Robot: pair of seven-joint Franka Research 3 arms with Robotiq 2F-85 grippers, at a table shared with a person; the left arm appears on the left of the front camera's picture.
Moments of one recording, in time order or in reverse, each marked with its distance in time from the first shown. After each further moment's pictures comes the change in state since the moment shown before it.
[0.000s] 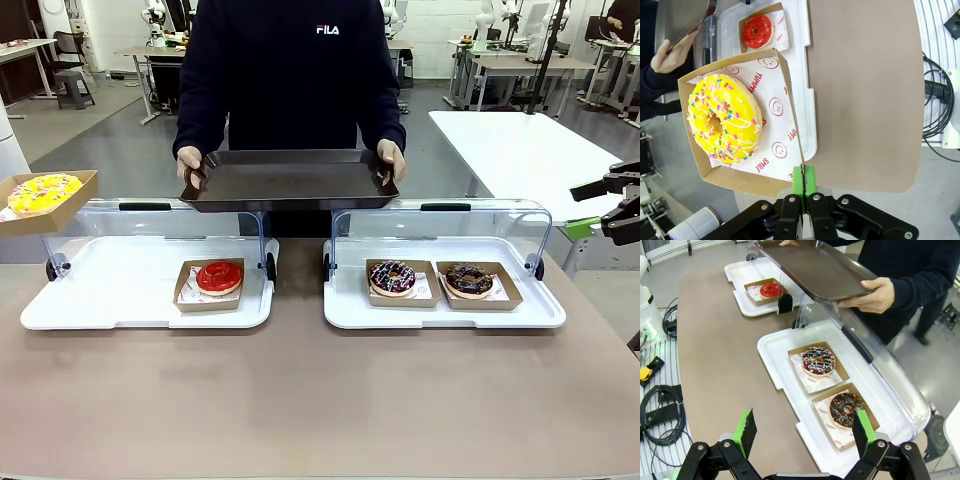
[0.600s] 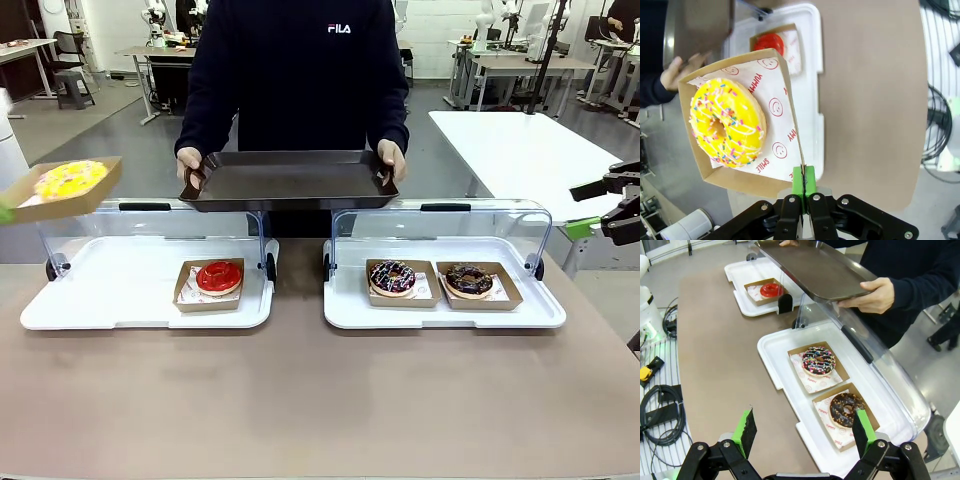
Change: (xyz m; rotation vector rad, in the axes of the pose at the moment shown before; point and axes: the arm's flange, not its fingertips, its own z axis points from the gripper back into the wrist) left arm 0.068 0.042 0.000 -0.021 -0.024 0.063; right arm 0.000 0.000 0.000 0.000 0.001 0.001
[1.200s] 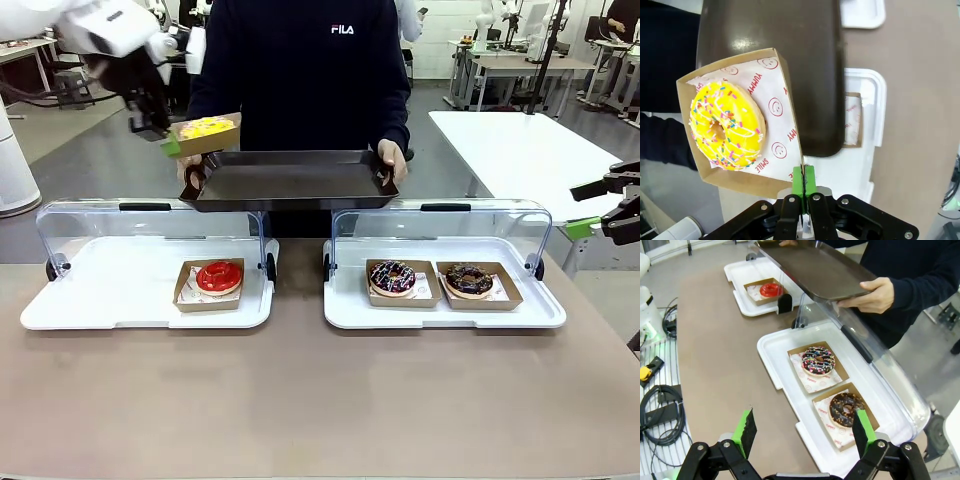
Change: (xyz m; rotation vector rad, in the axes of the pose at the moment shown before) left arm 0.143 0.166 -0.079 -0.067 -0.005 0.079; right arm 0.000 0.000 0.001 -0.002 0.001 0.000
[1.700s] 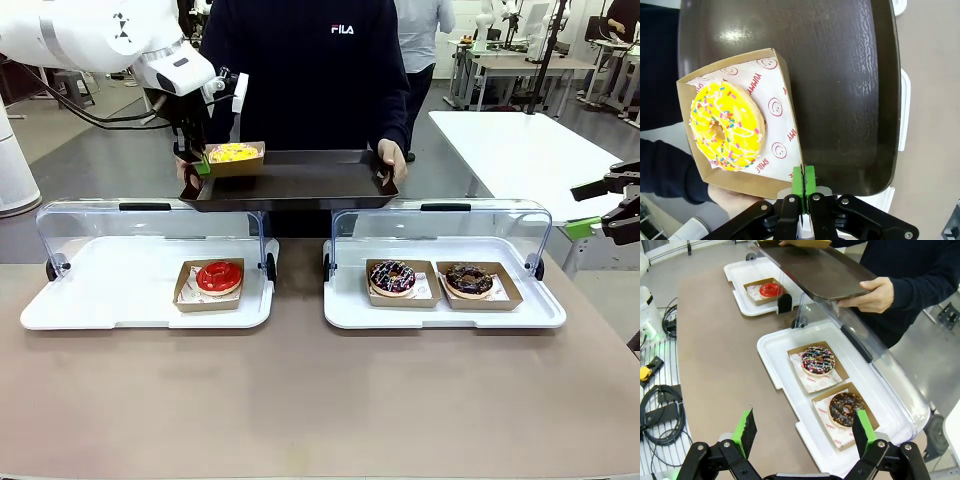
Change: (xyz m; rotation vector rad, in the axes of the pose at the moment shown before) left arm 0.025 0.029 -0.070 -0.045 0.087 -0.072; right arm 0.000 0.000 0.000 -0.001 0.001 0.000
